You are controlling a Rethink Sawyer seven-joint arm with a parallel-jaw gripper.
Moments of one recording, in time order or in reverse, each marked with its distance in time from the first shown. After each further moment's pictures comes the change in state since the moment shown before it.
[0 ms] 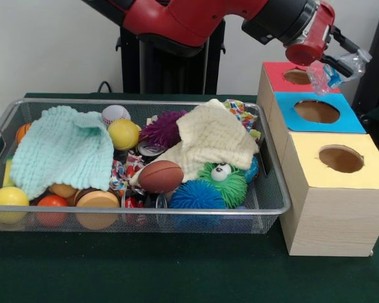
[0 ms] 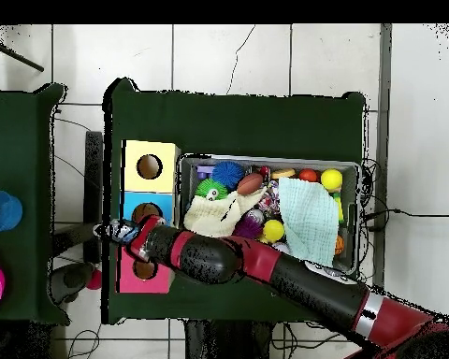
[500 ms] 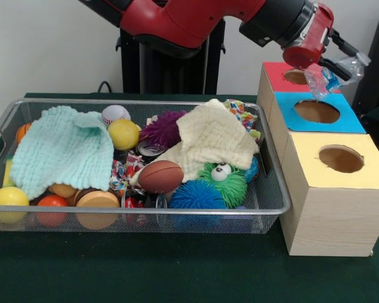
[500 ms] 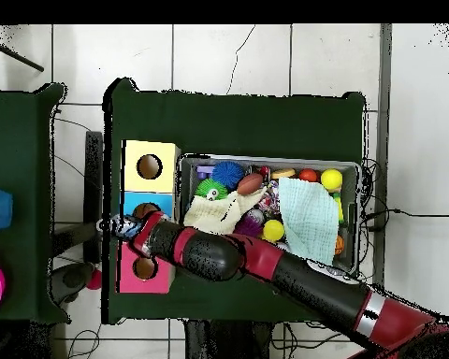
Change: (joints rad) arm -0.007 0.000 0.000 -0.015 0.000 0.000 0.000
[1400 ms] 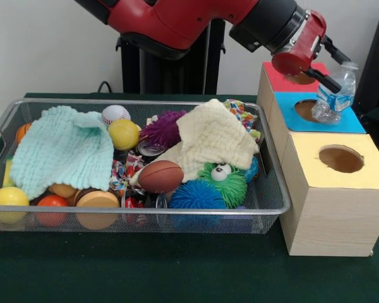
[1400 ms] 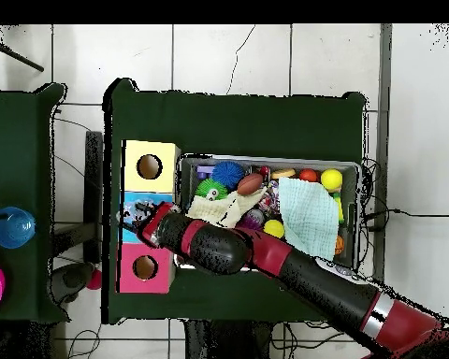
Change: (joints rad) arm -0.002 -0.039 -0.017 -0.031 0.000 0.000 0.000
